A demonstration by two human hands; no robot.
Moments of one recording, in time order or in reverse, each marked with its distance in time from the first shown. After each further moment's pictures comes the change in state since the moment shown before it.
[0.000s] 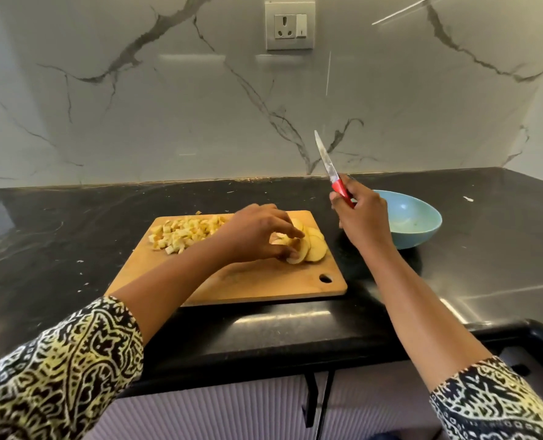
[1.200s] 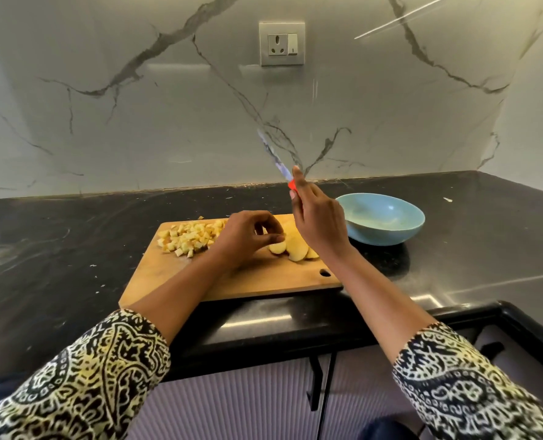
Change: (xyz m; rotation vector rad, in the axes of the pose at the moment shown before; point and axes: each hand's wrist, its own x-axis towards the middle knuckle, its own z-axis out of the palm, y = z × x) left_hand -0.023 0.001 0.004 -0.484 0.256 -0.300; right_hand -0.015 -0.038 0.037 -0.340 0.093 -0.527
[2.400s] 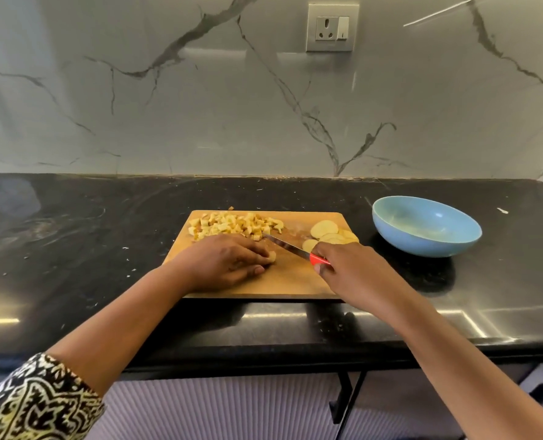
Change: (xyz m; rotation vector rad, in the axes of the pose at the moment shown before) left_hand -0.065 -0.055 -0.055 0.350 -0.290 0.255; right_hand -0.024 -0.058 -0.060 -0.110 -0.939 0.161
